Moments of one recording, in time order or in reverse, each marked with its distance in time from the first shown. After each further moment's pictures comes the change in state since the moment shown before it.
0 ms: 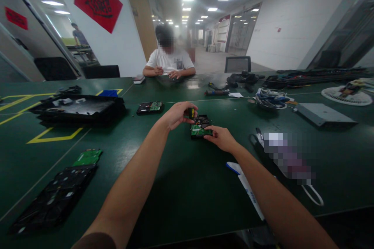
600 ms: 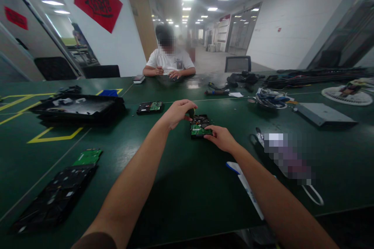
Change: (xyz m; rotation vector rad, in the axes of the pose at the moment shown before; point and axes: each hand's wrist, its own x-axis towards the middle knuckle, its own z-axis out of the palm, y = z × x) left_hand -0.001 0.001 0.003 0.180 0.101 0.122; right_hand 0.001 -0.003 0.000 -0.063 0.002 -0.013
